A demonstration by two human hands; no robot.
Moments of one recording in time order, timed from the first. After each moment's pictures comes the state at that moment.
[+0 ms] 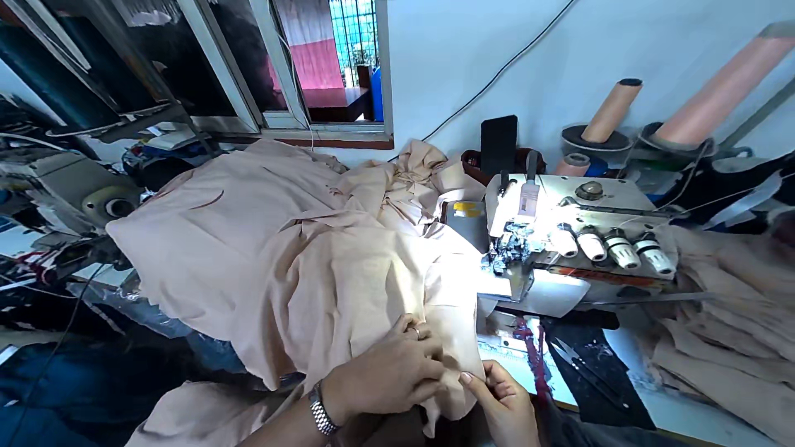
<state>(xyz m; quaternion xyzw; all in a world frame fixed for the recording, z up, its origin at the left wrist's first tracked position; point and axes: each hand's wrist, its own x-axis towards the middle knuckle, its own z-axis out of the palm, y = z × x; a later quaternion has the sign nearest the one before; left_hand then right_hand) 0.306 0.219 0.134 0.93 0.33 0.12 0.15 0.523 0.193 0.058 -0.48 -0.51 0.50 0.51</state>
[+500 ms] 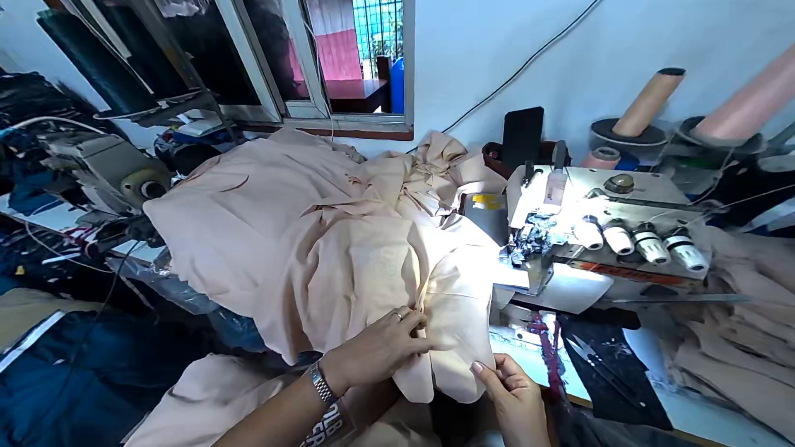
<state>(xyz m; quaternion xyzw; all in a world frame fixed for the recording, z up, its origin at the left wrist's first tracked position) 0.271 0.211 0.102 0.90 0.39 0.12 0.14 0.518 0.190 0.053 -0.49 -0.47 0.51 0.53</state>
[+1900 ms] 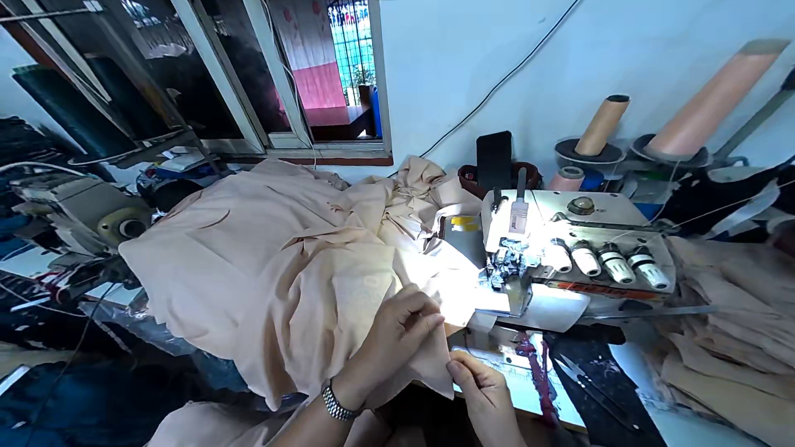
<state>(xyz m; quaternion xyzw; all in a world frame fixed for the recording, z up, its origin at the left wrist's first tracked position) 0.317 0.254 0.150 0.73 0.41 0.49 0.23 0.496 0.229 0.074 -0.30 -0.62 0.46 0.56</state>
